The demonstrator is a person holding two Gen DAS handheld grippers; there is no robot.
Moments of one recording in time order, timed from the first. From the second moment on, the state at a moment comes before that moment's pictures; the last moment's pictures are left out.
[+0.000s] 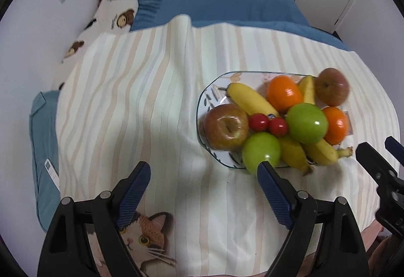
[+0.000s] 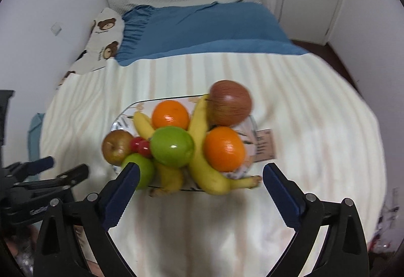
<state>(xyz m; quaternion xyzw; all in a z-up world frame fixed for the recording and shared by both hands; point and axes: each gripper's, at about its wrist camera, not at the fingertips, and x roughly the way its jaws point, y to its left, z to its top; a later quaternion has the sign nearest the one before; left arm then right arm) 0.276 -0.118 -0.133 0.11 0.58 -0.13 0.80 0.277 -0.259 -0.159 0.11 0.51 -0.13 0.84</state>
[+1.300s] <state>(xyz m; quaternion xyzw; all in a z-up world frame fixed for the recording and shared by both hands) 0.096 -0.089 0.070 0.06 0.44 -0.17 0.88 0.064 -0.232 0.063 0.08 0.38 -0.12 0.91</state>
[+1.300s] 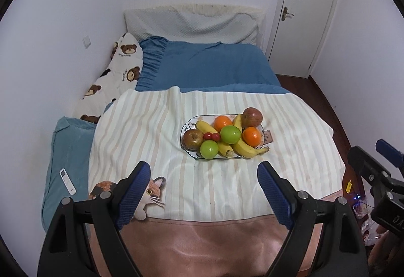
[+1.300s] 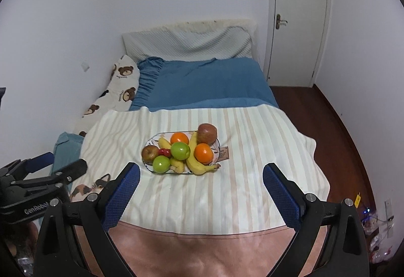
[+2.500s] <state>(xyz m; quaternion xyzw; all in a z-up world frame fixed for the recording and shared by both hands) 0.134 -0.111 0.008 0.08 0.45 -0.12 0.88 0.112 -0.248 0.005 0.06 0.39 -0.13 0.91</state>
